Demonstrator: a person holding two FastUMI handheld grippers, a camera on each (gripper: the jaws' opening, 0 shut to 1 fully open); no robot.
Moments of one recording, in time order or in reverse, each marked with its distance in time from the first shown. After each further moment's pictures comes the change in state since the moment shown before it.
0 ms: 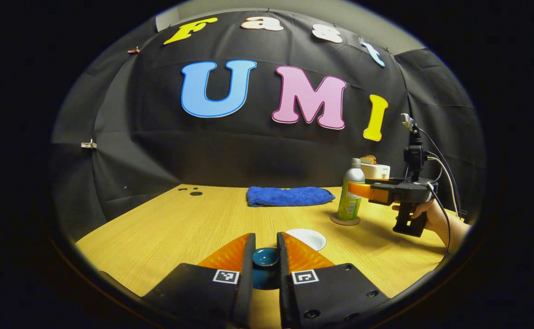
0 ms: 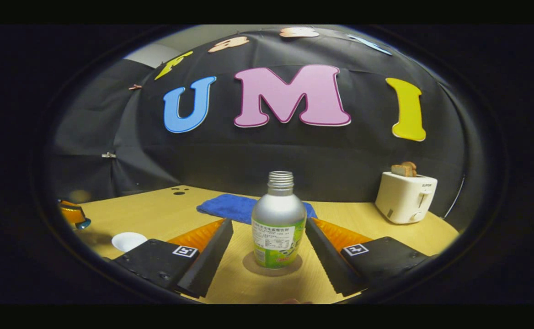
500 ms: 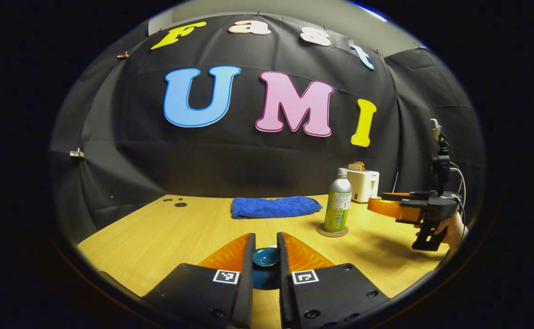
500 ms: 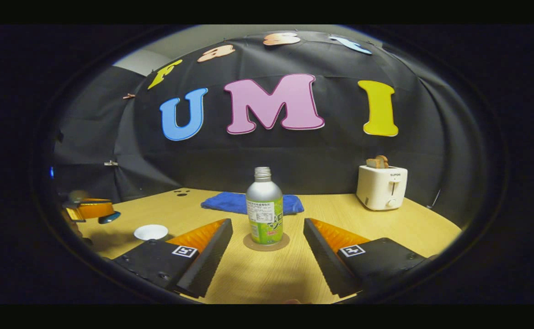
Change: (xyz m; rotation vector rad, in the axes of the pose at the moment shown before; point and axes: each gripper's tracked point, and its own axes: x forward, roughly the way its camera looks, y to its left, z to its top) left arm 0.032 -0.034 0.021 0.015 -0.038 -0.080; right arm -0.089 -0.014 0.000 0.123 0.003 -0.027
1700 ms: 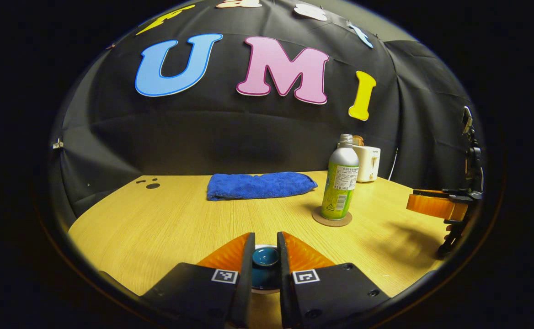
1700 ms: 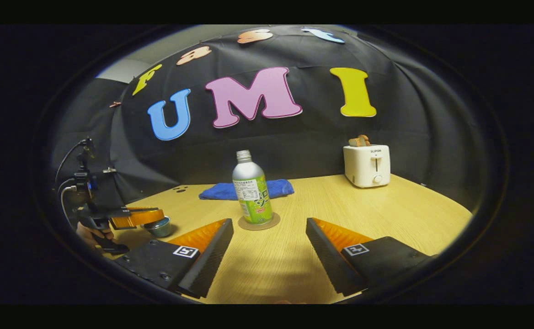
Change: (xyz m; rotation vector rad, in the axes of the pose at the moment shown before) left arm 0.076 -0.025 -0.053 0.006 0.168 -0.050; right arm -0.034 -0.016 -0.038 0.083 0.086 -0.027
